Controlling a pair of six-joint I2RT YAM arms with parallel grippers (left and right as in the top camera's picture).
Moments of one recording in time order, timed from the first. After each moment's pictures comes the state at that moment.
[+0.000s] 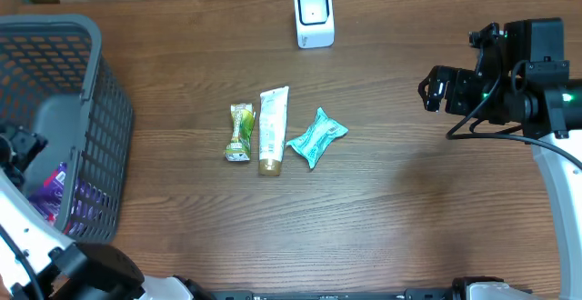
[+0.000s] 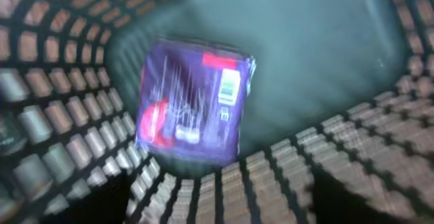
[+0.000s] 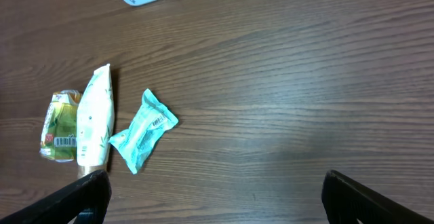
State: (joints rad) left arm 0.79 1.66 1.78 -1.37 -0.11 -0.30; right arm 0.04 1.41 1.51 -1.13 -0.24 0.20
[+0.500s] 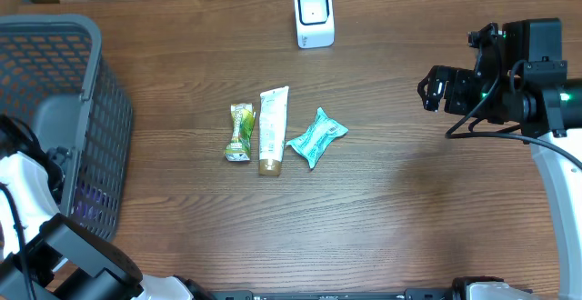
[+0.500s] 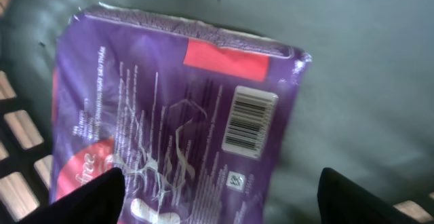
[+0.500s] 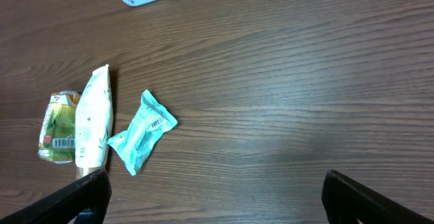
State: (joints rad) left arm 0.79 1.67 1.24 -0.87 -0.15 -0.31; right arm 0.04 1.41 1.50 -1.12 -0.24 0.20
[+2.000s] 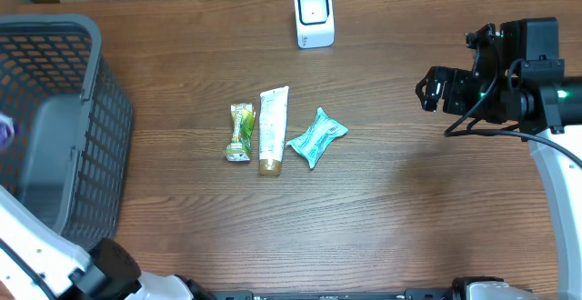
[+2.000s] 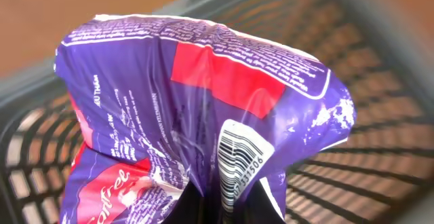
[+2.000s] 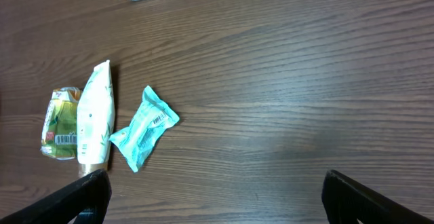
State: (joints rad) left arm 0.74 1.70 2.27 -1.44 -0.11 -0.25; right arm 0.04 1.42 1.50 -1.12 -0.25 0.20
